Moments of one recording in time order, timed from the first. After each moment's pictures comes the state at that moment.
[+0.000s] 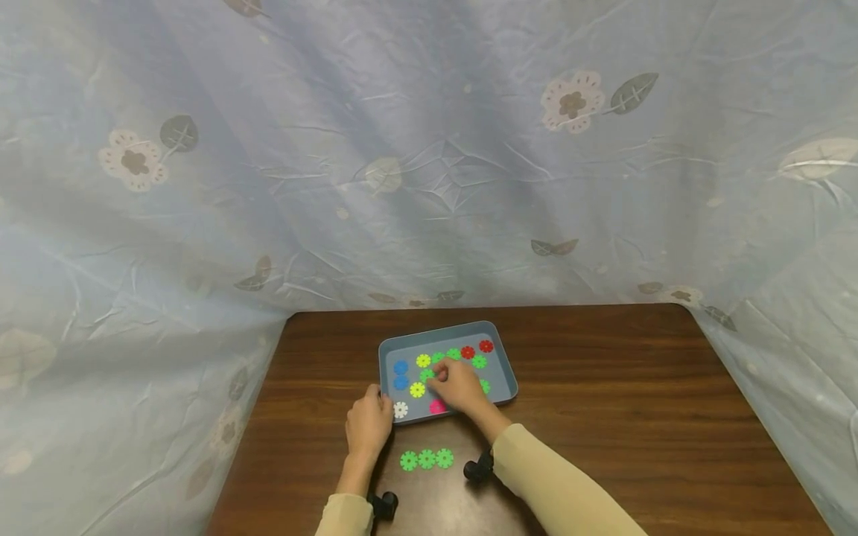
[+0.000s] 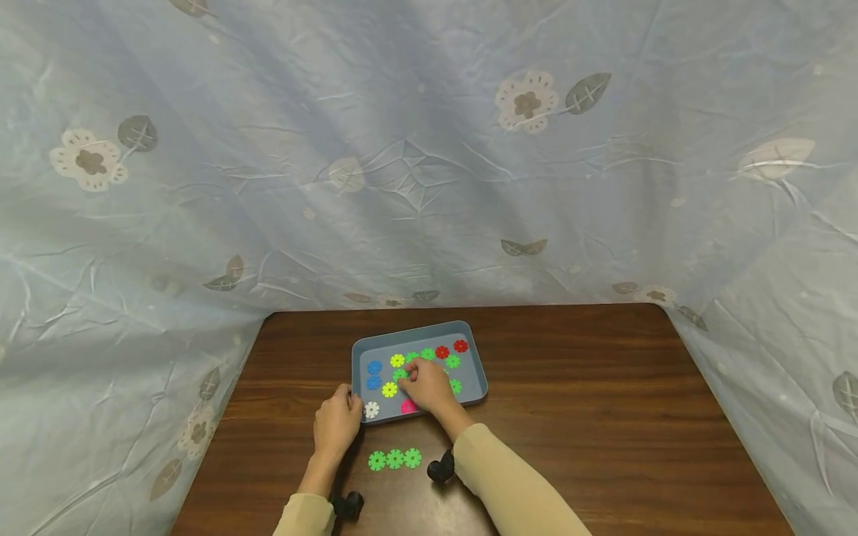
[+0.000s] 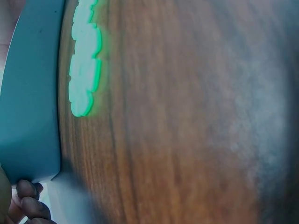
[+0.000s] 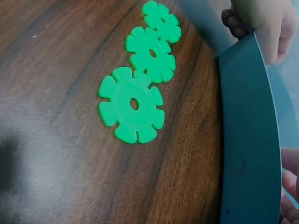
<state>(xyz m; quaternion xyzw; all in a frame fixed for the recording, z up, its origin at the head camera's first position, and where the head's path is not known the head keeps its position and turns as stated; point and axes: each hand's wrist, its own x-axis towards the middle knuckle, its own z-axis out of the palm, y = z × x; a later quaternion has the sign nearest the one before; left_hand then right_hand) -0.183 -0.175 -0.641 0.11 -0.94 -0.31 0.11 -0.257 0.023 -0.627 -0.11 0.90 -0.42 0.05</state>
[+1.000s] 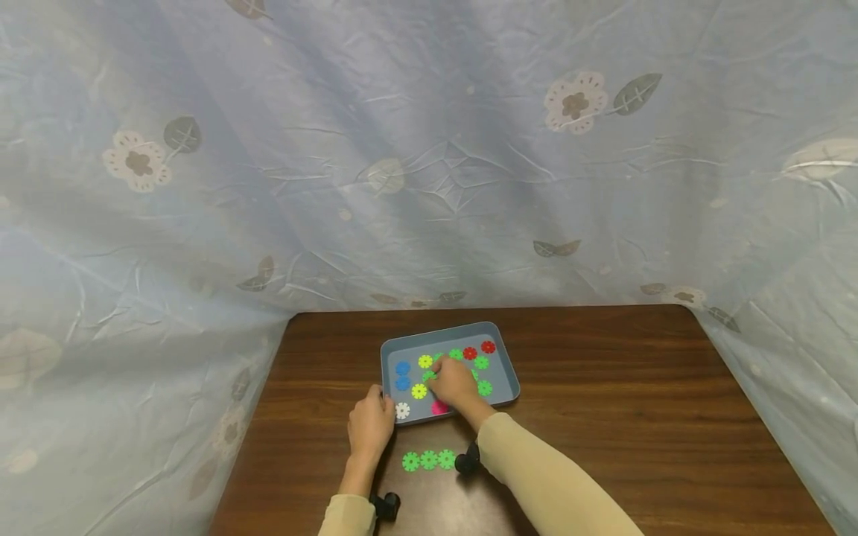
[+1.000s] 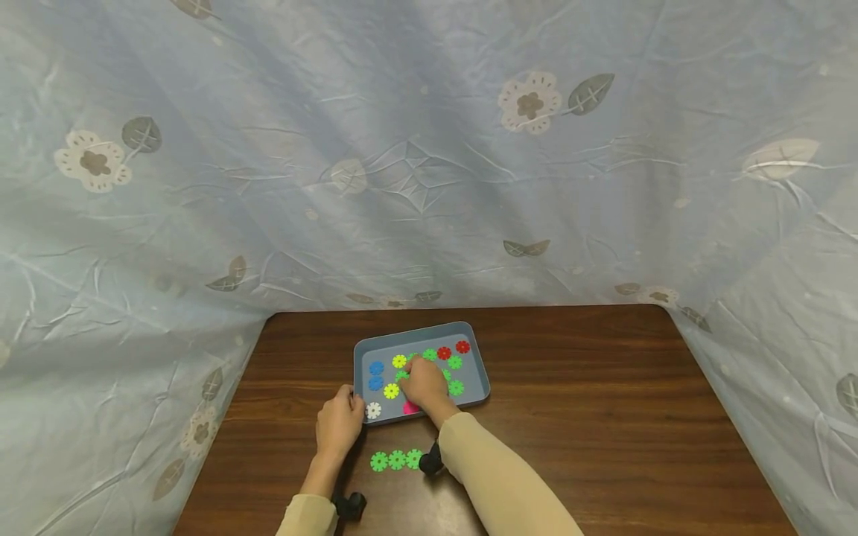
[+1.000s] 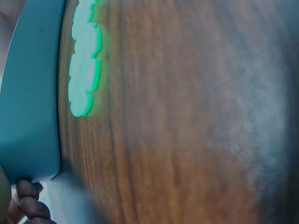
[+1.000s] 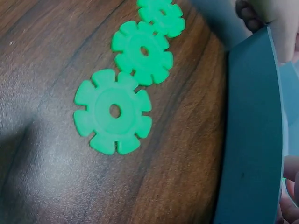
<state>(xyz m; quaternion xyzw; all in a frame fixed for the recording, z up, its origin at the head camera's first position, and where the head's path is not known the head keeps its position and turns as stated) -0.182 -0.176 -0.640 0.10 -0.94 -0.31 0.12 -0.263 0.003 -0.624 -0.07 0.94 -0.34 0.06</state>
